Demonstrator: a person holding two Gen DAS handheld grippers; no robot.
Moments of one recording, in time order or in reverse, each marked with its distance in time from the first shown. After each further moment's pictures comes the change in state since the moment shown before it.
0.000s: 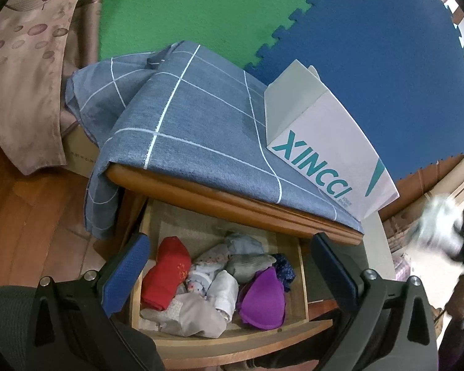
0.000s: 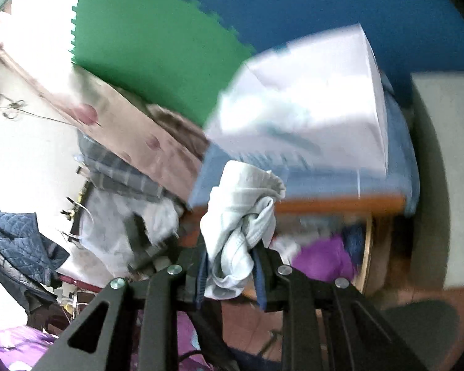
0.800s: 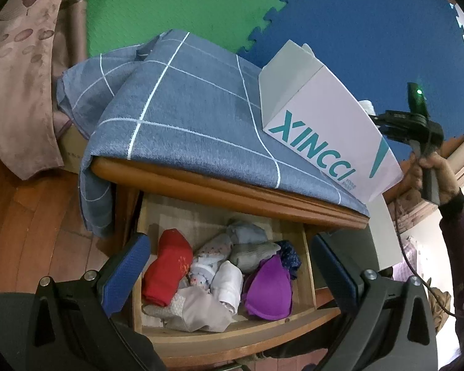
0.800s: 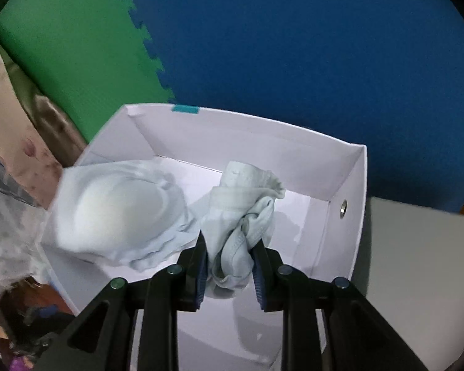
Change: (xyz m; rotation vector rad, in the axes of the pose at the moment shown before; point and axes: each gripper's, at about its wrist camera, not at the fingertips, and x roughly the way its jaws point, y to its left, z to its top) left arm 0.015 -0.009 -0.002 0.055 0.064 0.020; right arm 0.147 -0.065 0.197 -0.199 0.071 -0.588
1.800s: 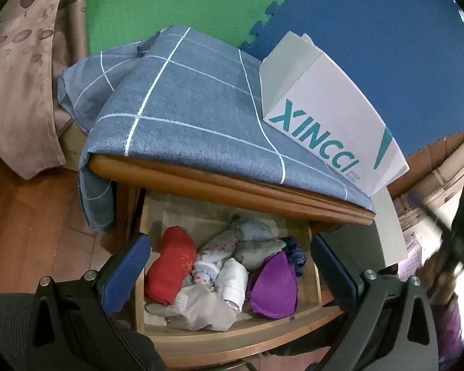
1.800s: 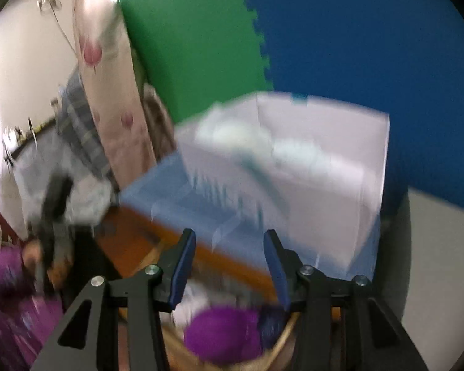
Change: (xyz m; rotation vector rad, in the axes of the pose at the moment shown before) left arm 0.009 -0.006 0.000 0.015 0.029 0.031; right arm -0.097 0.043 -0.247 -0.224 -0.303 0.272
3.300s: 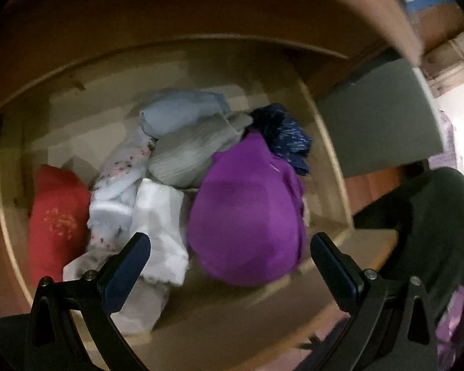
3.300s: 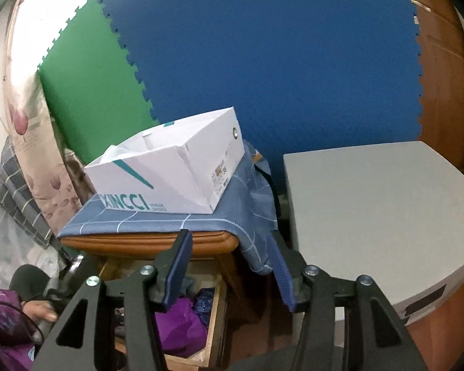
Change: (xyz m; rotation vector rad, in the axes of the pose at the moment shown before) left arm 0.191 -0.104 -0.083 0.304 0.550 0.103; right arm -0.087 -0.077 -0.090 0.306 -0.250 -0.324
